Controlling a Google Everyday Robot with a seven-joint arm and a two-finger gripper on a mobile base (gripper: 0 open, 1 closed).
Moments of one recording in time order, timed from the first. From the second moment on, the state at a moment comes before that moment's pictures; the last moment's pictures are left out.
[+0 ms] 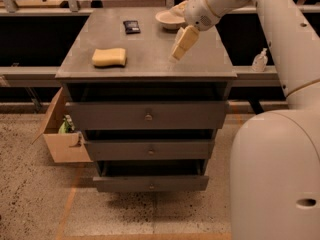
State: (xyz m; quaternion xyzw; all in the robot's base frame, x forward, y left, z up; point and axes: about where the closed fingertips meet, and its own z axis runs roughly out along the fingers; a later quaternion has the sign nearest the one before) arm 0.736 -0.038 0.948 -0.67 0.63 0.14 0.38
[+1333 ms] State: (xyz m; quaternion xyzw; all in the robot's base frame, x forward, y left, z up) arm 0.782 0.053 0.891 -0.59 0.62 0.28 0.44
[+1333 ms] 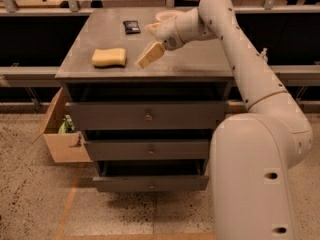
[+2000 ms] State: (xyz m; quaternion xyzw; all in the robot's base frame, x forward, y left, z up) arm 0.790 0.106 0.873 -0.59 0.61 0.32 0.43
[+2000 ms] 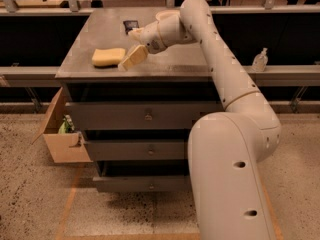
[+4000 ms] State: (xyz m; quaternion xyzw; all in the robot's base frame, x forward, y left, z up) arm 0.761 0.111 0.978 -0.65 0.54 0.27 0.47
